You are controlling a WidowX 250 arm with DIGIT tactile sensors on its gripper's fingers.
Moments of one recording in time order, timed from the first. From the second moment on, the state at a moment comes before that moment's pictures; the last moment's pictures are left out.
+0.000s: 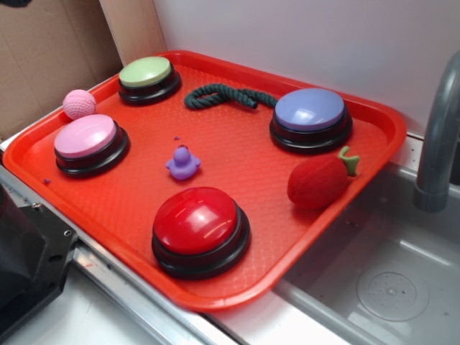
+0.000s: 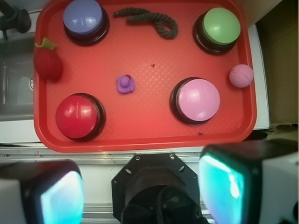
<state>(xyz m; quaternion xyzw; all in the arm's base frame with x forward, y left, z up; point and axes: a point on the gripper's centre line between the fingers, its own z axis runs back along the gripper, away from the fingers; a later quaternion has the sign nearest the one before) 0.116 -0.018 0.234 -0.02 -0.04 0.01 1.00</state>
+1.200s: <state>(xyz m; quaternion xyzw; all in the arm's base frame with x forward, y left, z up) 0.208 0.001 0.067 0.04 0.01 -0.09 0.99</state>
